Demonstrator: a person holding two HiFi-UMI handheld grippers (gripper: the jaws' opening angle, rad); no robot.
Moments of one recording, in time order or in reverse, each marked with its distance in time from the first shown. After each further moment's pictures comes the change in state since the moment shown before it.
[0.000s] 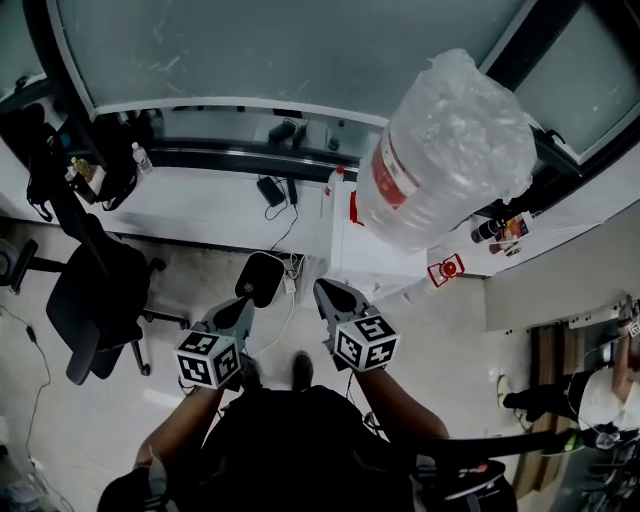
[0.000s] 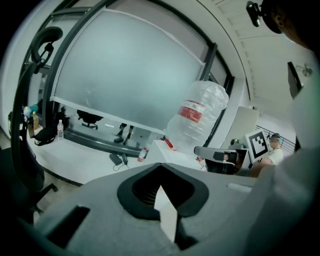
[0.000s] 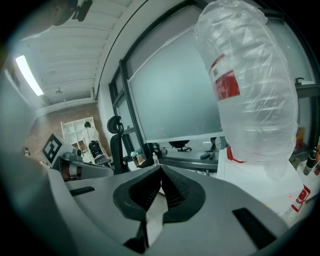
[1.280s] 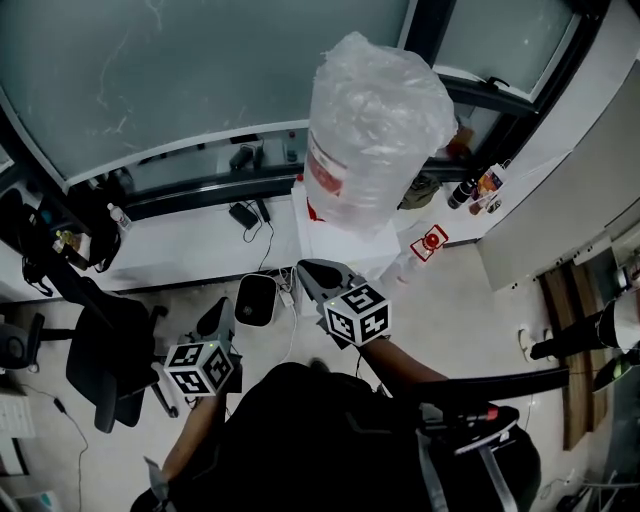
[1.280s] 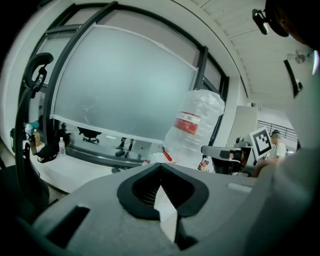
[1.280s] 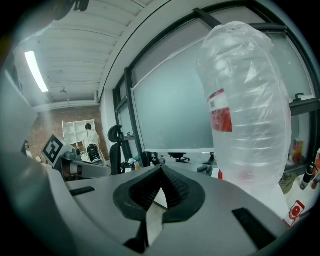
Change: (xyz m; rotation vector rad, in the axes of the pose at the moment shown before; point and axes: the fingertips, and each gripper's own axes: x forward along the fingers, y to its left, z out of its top) left arm -0.008 -0.024 0.056 0.090 -0.099 0.038; right arm -0.033 -0.014 0.061 -0.068 -0.101 -0.018
